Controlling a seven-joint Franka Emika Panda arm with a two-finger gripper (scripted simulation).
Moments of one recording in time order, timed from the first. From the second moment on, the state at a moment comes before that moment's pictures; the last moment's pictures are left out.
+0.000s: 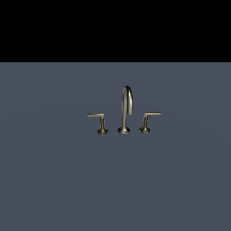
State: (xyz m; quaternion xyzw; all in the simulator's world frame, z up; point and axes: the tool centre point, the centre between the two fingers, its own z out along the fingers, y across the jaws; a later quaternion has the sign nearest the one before) arm -0.251 0.012 0.488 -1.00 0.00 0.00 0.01
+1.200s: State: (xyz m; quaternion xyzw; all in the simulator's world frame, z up) arm -0.217 0.058 0.422 -0.99 0.12 0.00 0.01
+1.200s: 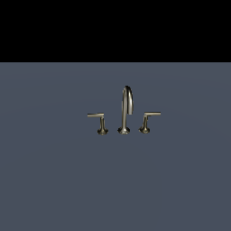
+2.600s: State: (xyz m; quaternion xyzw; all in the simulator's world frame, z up) arm -0.098 0.125 0.268 -0.92 0.40 0.00 0.01
